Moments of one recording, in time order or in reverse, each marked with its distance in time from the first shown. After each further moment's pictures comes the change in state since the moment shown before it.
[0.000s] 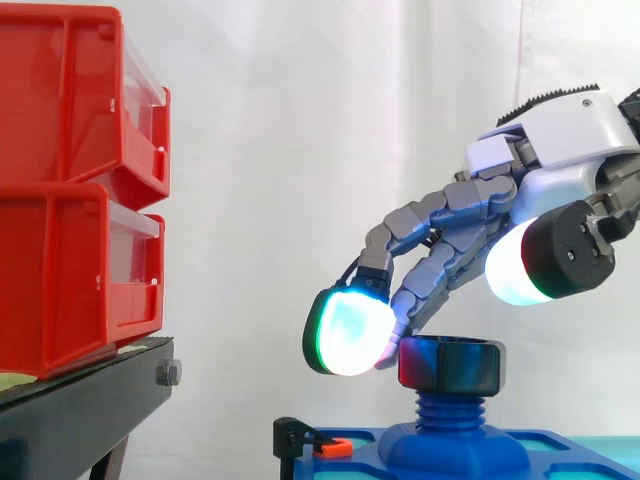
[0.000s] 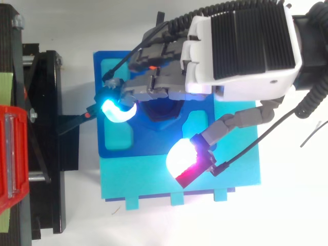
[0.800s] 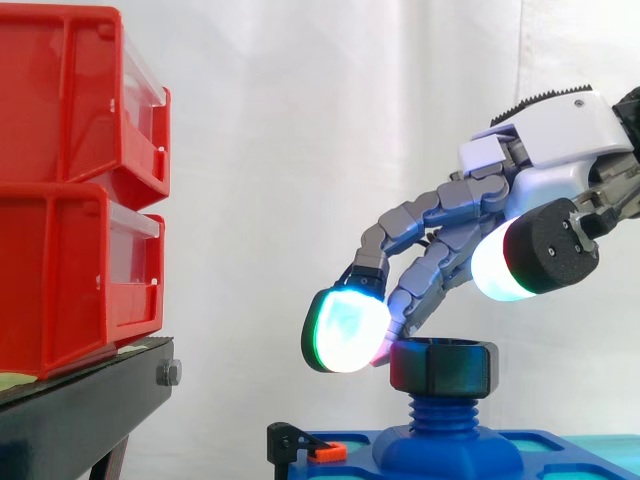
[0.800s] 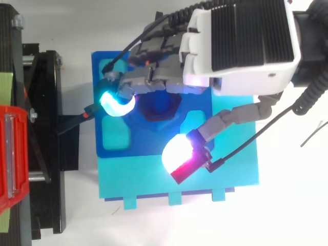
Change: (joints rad) arm 0.008 0.000 -0.002 0.011 0.045 0.031
